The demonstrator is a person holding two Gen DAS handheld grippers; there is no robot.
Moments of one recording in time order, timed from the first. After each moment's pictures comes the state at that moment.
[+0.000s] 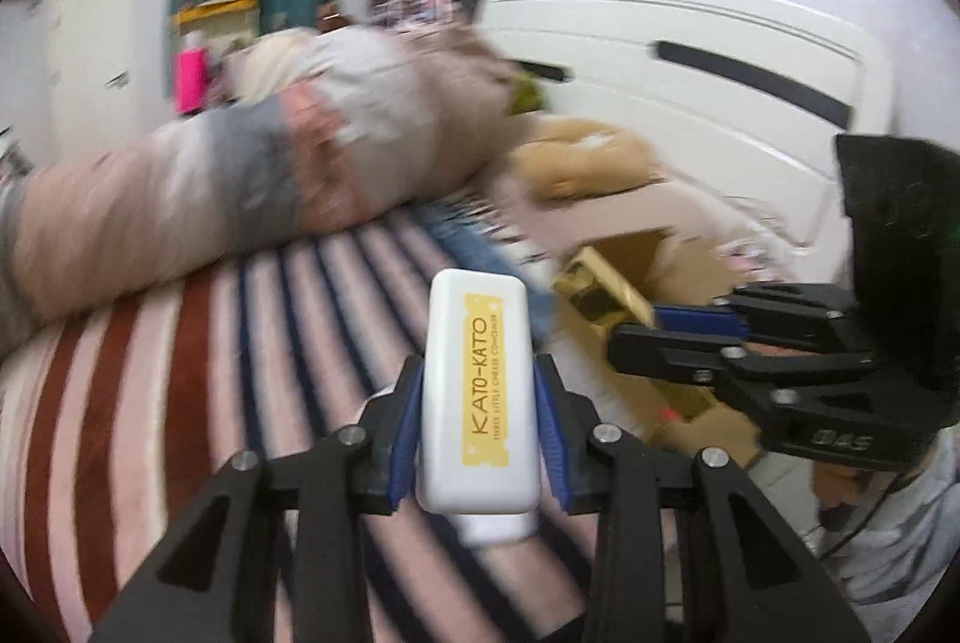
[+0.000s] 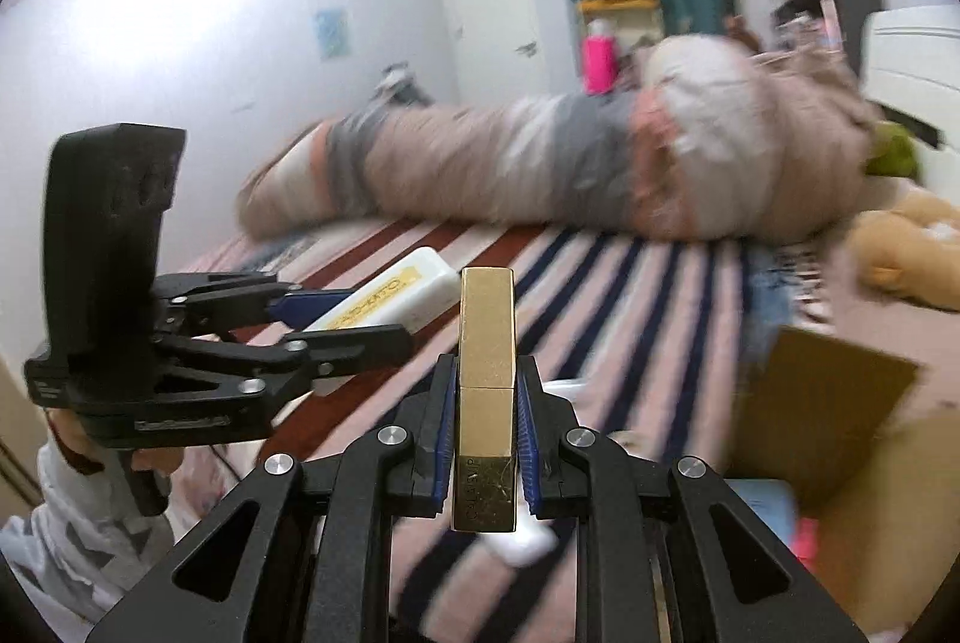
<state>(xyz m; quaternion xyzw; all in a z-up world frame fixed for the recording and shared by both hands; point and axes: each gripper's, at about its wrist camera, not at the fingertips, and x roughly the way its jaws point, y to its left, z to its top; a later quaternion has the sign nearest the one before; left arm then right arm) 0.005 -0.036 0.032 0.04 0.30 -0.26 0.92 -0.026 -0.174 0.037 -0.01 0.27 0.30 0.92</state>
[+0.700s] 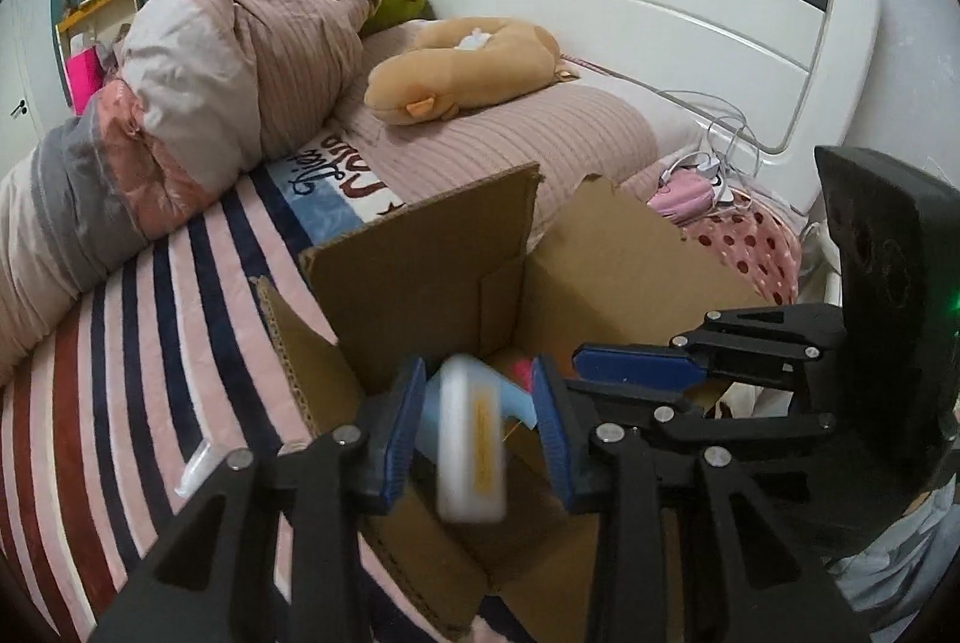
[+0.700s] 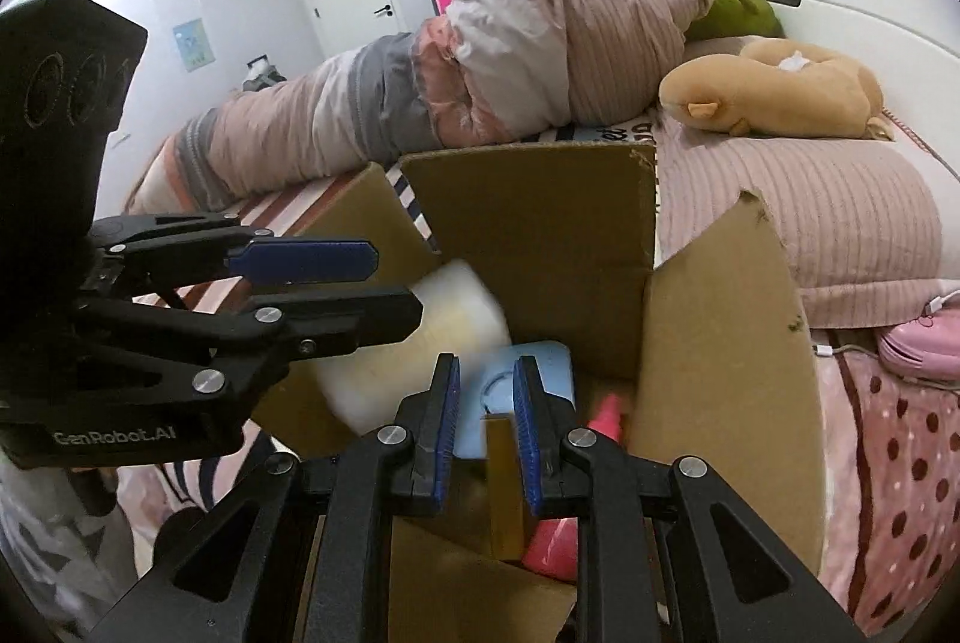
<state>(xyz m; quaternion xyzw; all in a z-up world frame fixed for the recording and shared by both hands) 0.062 -0.221 -0.018 0.12 0.38 -0.31 0.86 0.012 -0.326 -0.029 0.05 0.36 0.18 0.91</state>
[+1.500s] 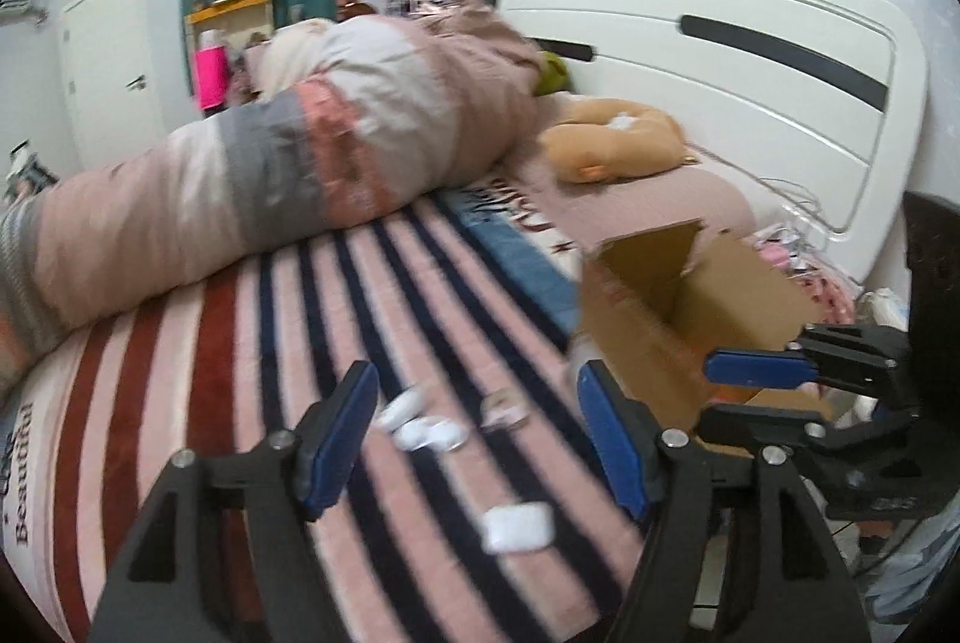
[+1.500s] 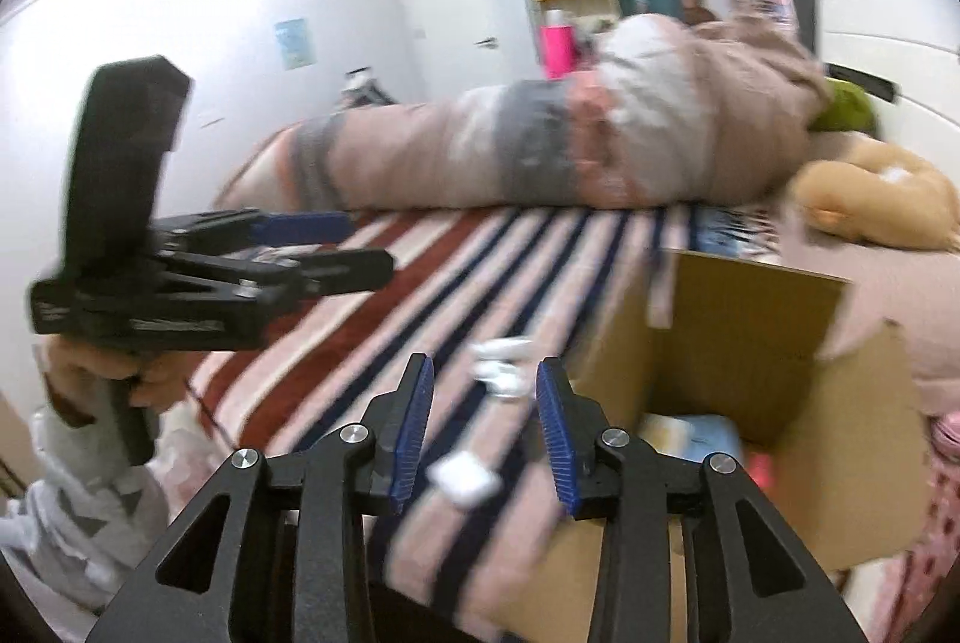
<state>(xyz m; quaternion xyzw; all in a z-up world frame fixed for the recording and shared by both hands) 0.017 -0.036 0.028 0.07 0.32 -0.19 0.93 -0.035 -0.214 0.028 0.01 0.30 0.29 0.91</state>
